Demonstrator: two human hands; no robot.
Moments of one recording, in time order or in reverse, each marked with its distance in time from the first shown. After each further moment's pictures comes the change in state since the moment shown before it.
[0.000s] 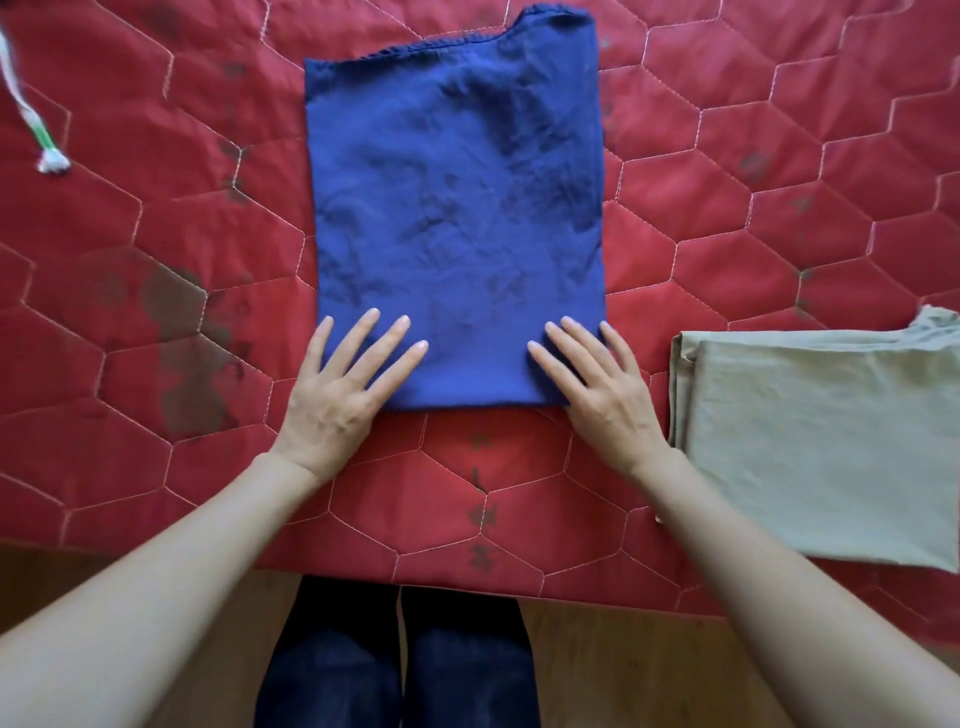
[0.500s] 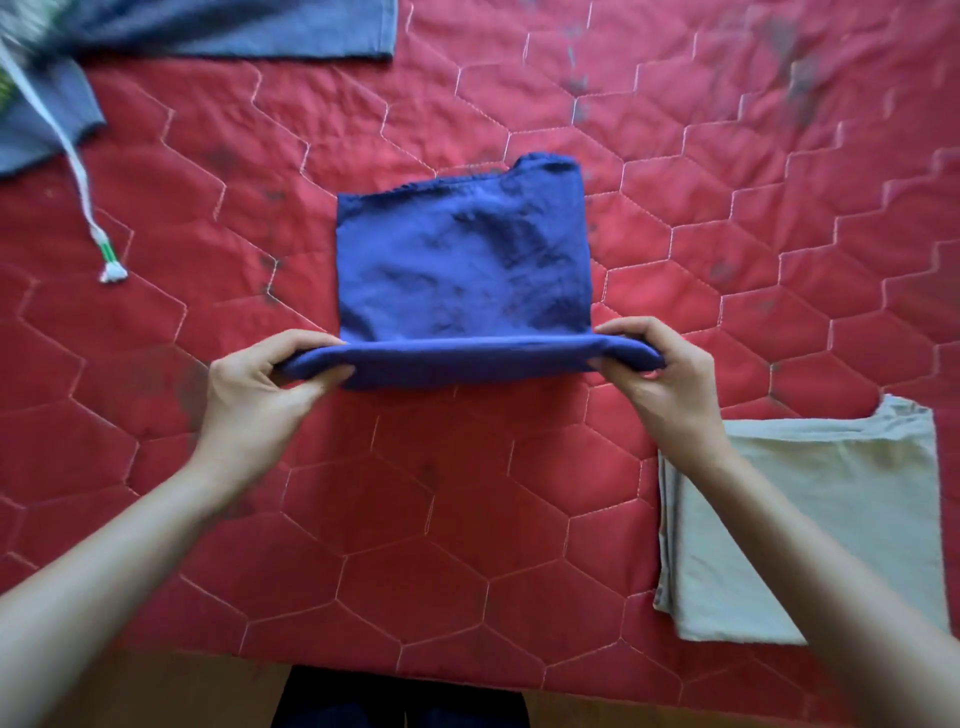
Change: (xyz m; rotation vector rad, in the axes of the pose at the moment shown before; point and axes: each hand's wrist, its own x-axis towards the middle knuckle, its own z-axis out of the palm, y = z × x) left_hand 0.062 -0.061 -0.089 -0.884 0.157 -0.695; right_hand 0.092 0.038 -0.087 0.769 0.171 0.554
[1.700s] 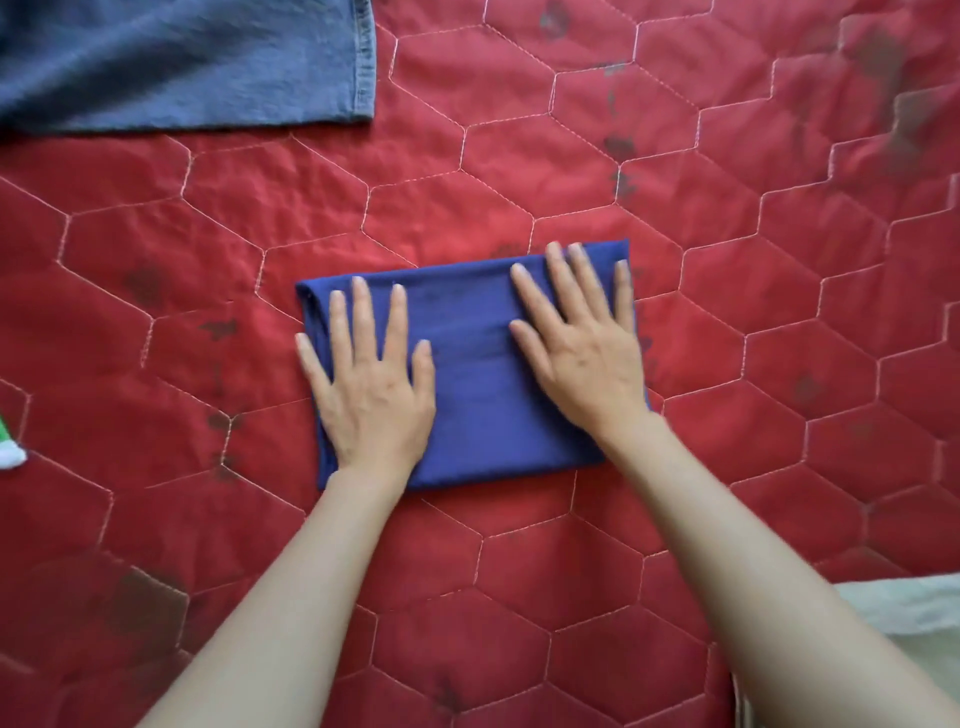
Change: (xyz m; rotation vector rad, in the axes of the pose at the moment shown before) left_hand 0.174 -0.047 0.133 0.862 -0.041 -0.058; right_hand 0.193 0.059 0.122 -0.970 -0.162 -0.253
